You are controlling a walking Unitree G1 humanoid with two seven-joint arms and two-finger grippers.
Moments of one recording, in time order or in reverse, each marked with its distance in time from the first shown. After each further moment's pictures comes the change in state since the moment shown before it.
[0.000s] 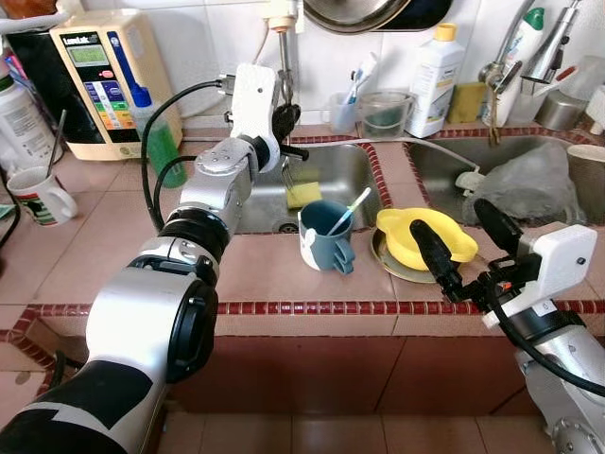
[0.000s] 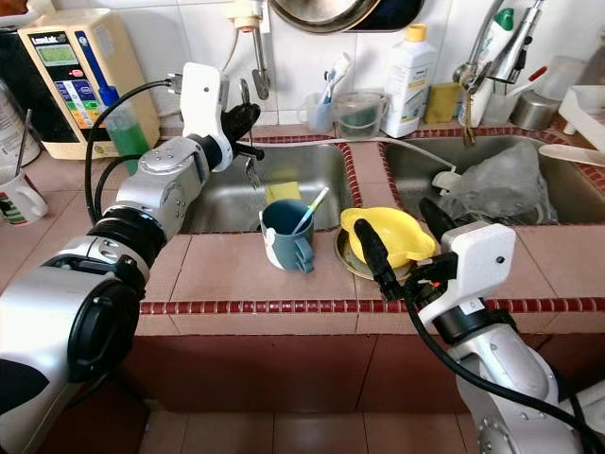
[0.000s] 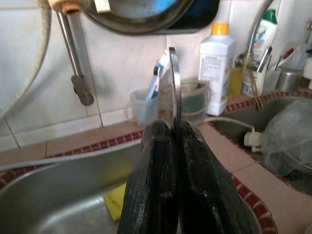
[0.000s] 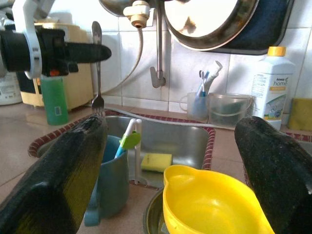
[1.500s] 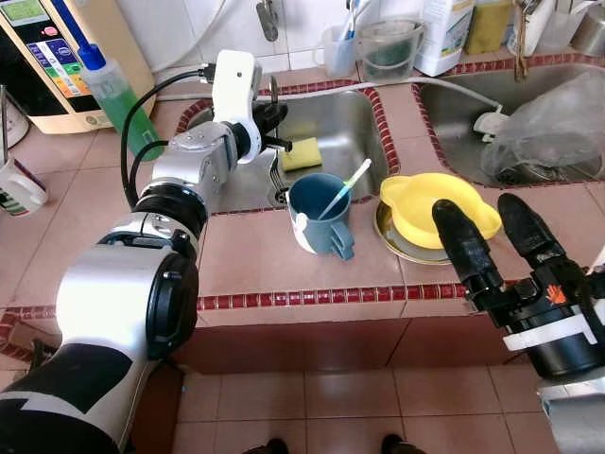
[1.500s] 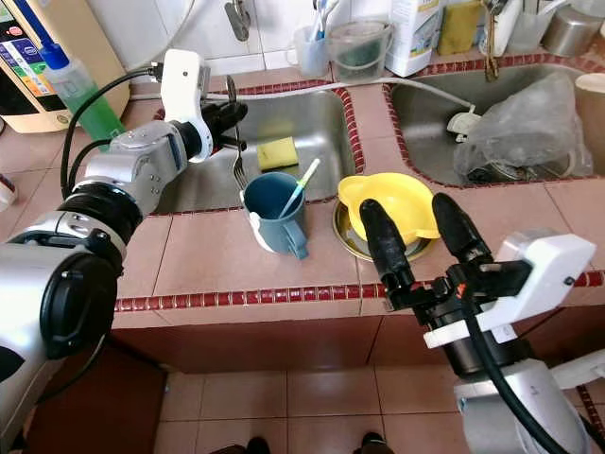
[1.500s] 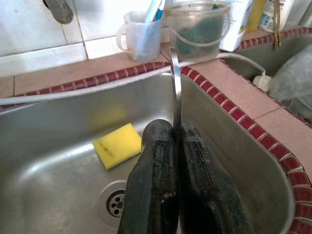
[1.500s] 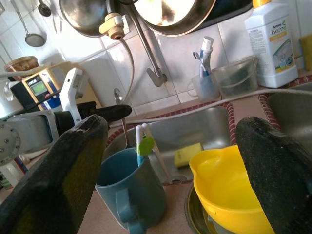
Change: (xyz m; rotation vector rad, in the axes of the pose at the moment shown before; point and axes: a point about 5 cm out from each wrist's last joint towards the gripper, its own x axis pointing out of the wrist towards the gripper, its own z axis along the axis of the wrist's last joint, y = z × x) left arm -0.005 0.023 0.019 -0.039 0.080 -0.033; right arm -0.029 0.029 0.047 0.274 -0.127 -0.039
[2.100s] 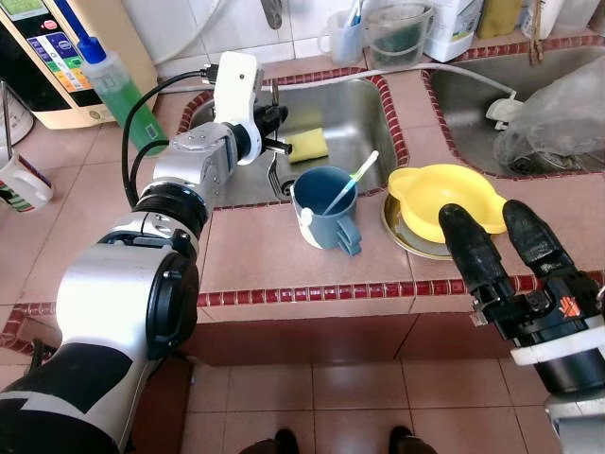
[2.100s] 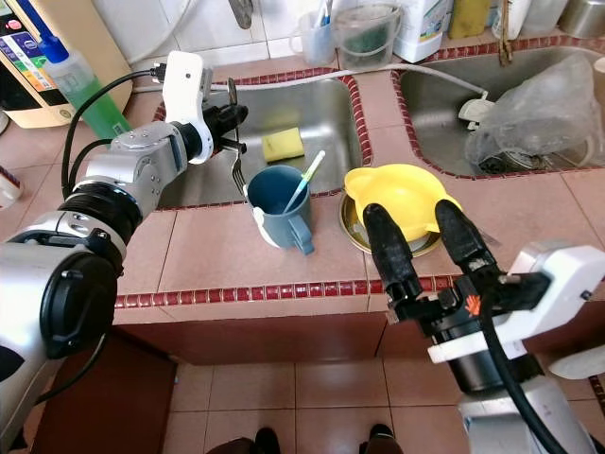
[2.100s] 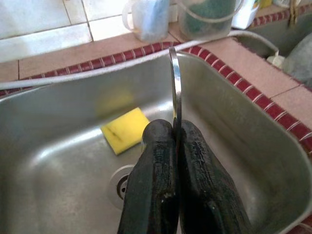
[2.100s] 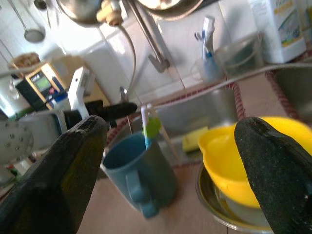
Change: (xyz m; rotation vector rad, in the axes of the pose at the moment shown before) left arm 0.000 0.000 -0.003 0.032 0.024 0.002; right arm -0.012 0.006 0.000 0.044 0.034 0.001
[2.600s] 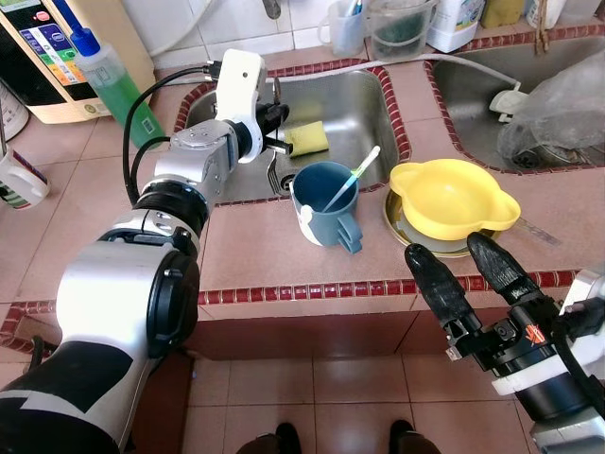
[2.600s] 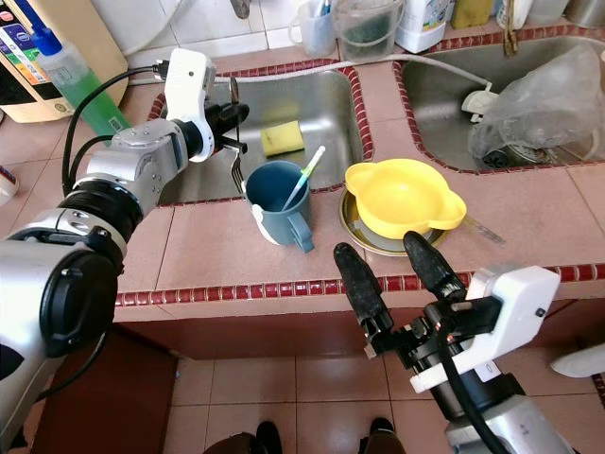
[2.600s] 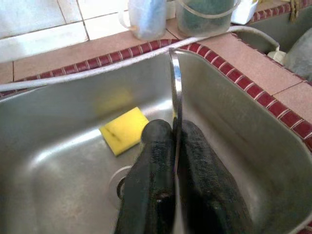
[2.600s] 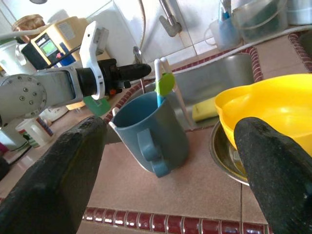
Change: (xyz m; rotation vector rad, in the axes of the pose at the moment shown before) left arm 0.001 -0.002 0.008 0.019 -0.013 -0.006; right arm -0.007 0.007 -0.014 -0.005 0.107 0.047
